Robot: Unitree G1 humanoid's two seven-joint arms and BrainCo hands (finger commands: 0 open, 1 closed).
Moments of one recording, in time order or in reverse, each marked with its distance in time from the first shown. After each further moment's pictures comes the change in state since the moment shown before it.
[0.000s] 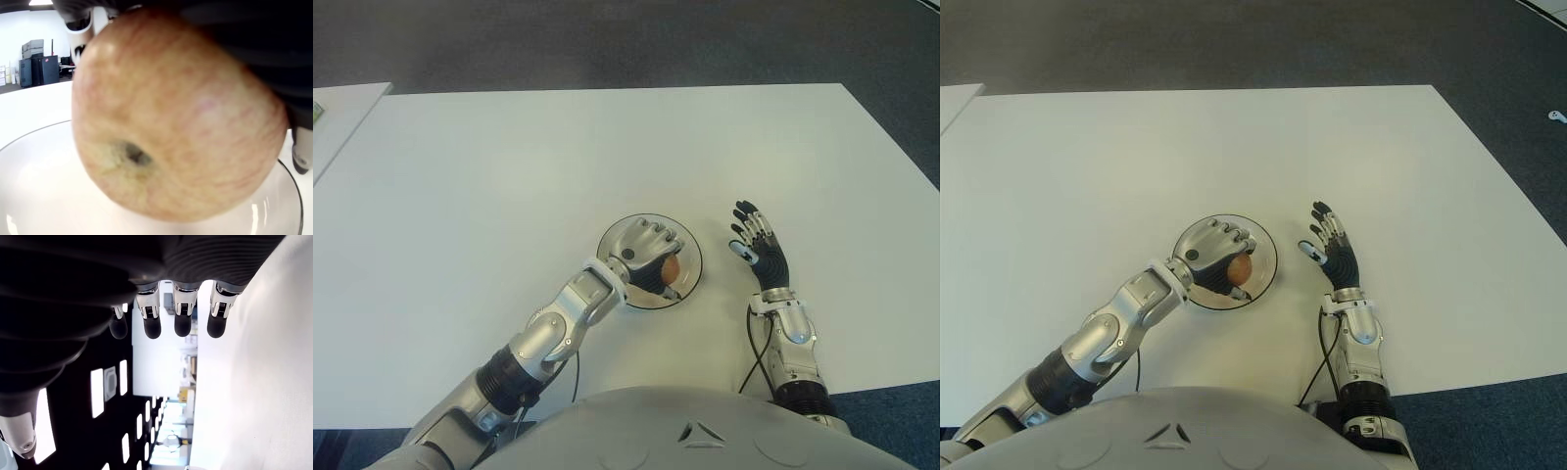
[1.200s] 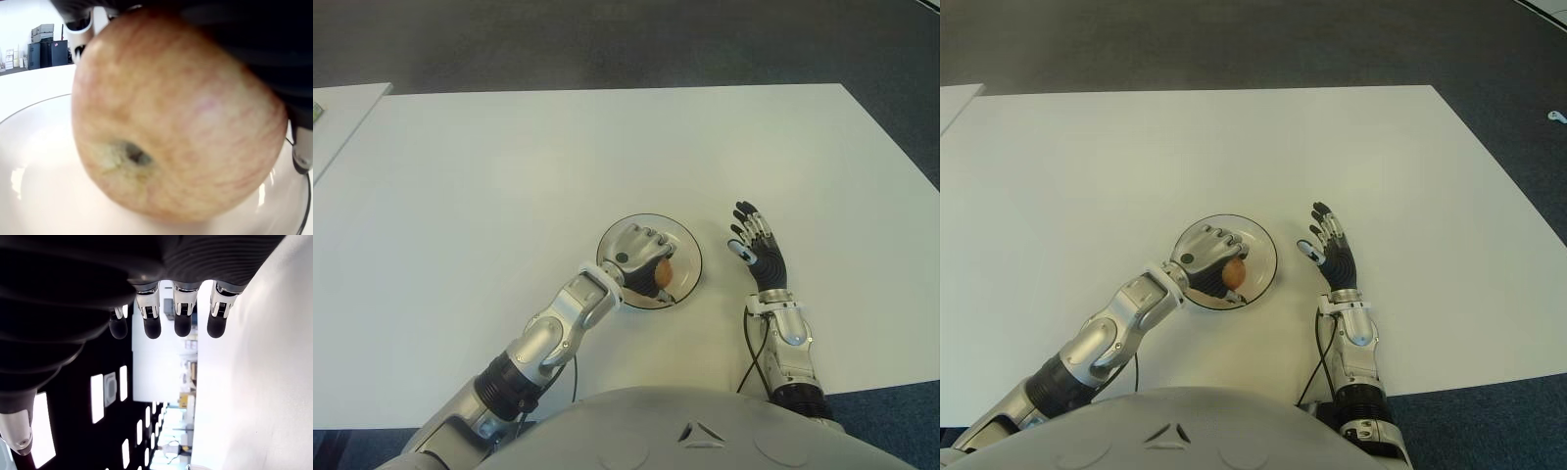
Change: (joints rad) left arm 0.033 -0.007 0.024 0.025 -0.004 0.000 -0.001; right arm 0.014 0.020 0.005 -0.022 -0.021 0.008 -0.041
